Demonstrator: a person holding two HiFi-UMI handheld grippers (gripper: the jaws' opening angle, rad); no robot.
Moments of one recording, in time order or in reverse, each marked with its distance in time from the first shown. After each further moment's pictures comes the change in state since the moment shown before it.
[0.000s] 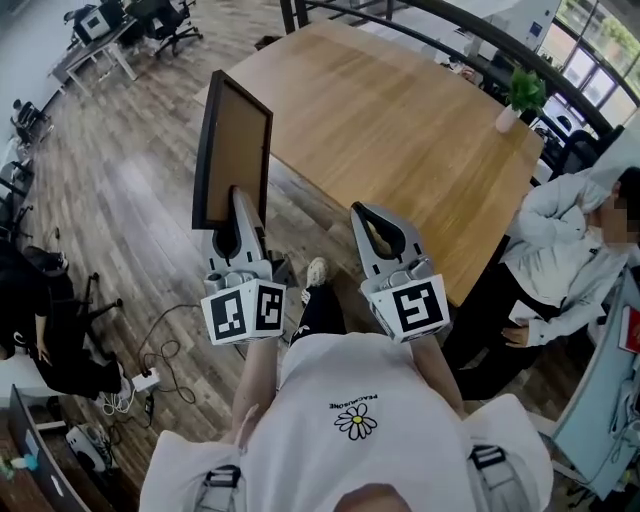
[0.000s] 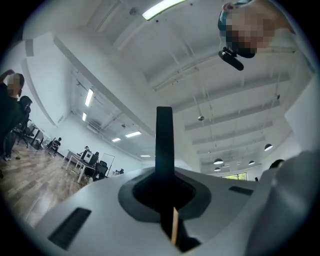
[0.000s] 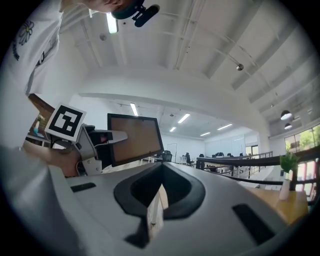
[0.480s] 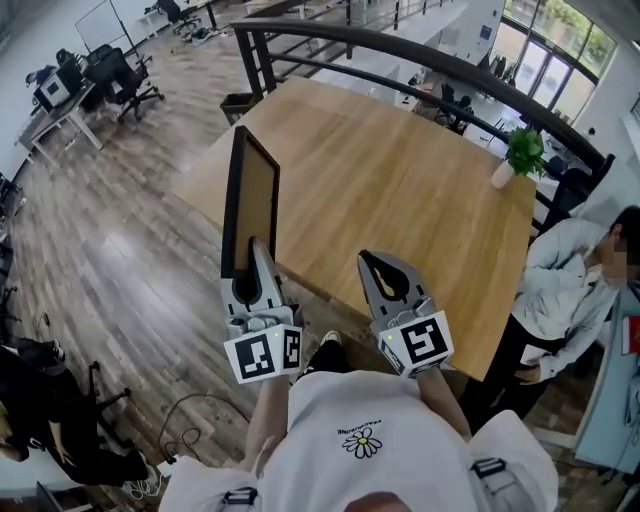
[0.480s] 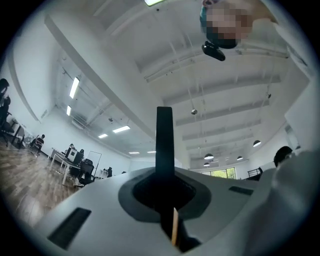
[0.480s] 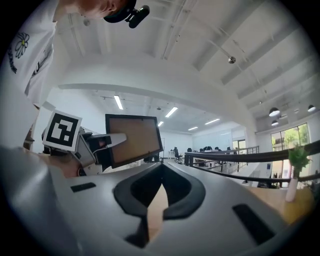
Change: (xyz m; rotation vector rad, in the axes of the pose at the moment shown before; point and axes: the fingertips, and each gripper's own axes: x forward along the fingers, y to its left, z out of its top) left arm 0.194 0.053 -0.069 0.042 0.040 -0.145; right arm 0.165 -0.091 -0.038 0.028 0.067 -0.154
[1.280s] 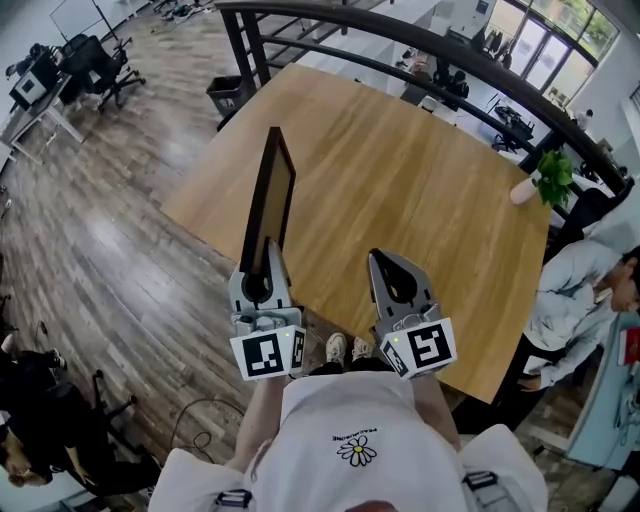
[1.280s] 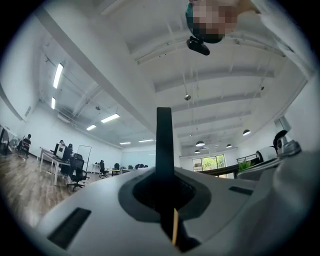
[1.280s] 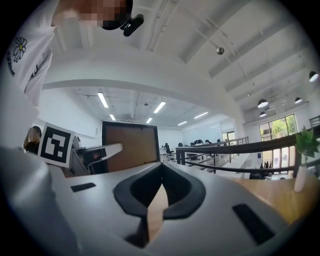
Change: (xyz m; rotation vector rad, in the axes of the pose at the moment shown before) left arm 0.124 0.047 -0.068 0.058 0.141 -0.123; right arm 0.121 -0.049 -0.018 0.084 0.062 -0.125
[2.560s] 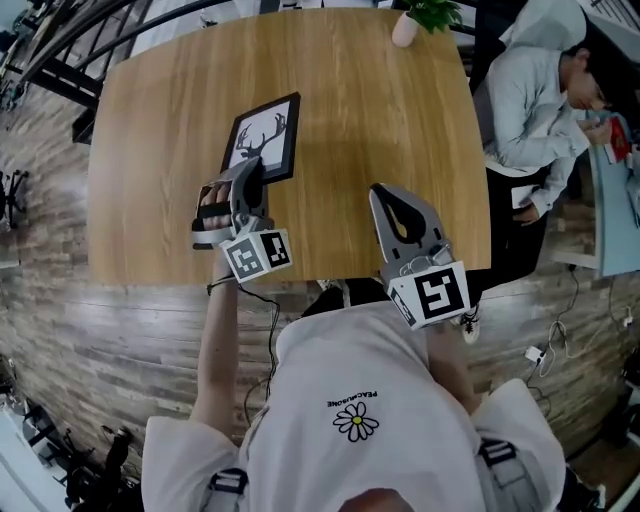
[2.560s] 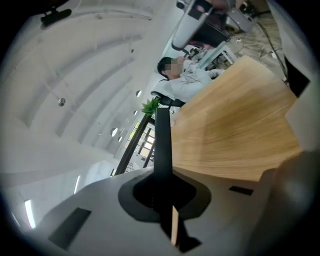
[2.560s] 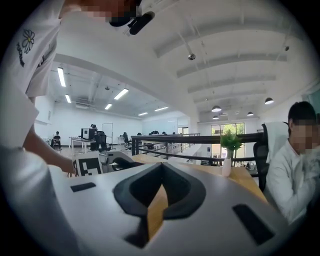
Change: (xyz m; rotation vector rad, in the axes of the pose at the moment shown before) left arm 0.079 -0.229 -0.193 1.144 0.164 -0.842; right arm -0.150 -0.130 -0.046 0.005 0.120 -0.516
